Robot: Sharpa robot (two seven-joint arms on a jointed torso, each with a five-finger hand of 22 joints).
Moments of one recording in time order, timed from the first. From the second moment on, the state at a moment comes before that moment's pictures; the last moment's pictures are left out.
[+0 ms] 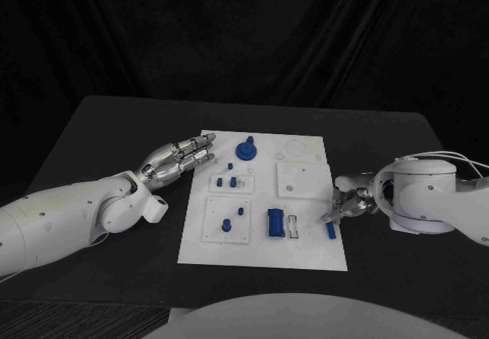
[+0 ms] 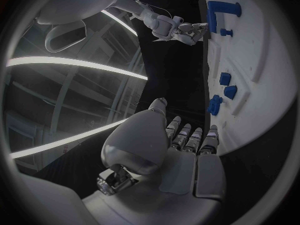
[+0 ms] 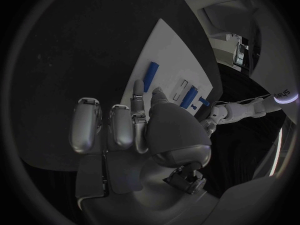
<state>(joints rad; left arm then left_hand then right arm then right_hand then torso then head) 1.13 -0.84 -0.21 1.30 -0.31 0.19 0.68 1.43 0.27 -0.17 0.19 0.48 0.28 0.06 0.03 0.03 0.05 0.14 0.10 0.02 0.01 0.15 0.00 0.00 0.16 0.02 0.26 0.01 0.03 1.27 -1.11 -0.21 1.87 -1.31 0.18 -0.58 1.18 0.09 -0.17 0.23 0.15 1.22 0.01 0.16 0.49 1.47 -0.06 1.58 1.31 1.47 -0.12 1.37 1.08 0.07 1.46 -0.01 1.29 1.31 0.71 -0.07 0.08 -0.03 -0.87</state>
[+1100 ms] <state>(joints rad) 1.12 -0.84 -0.21 1.30 -0.31 0.19 0.68 1.43 0.27 -0.16 0.19 0.48 0.28 0.06 0.03 0.03 0.05 0.14 0.10 0.02 0.01 0.15 0.00 0.00 0.16 0.02 0.26 0.01 0.03 1.24 -1.11 -0.21 1.88 -1.12 0.13 -0.57 1.20 -0.06 0.18 0.06 0.59 1.14 0.06 0.09 0.38 1.47 -0.03 1.58 1.31 1.46 -0.09 1.38 1.10 0.07 1.47 0.01 1.26 1.31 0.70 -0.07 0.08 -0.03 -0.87</state>
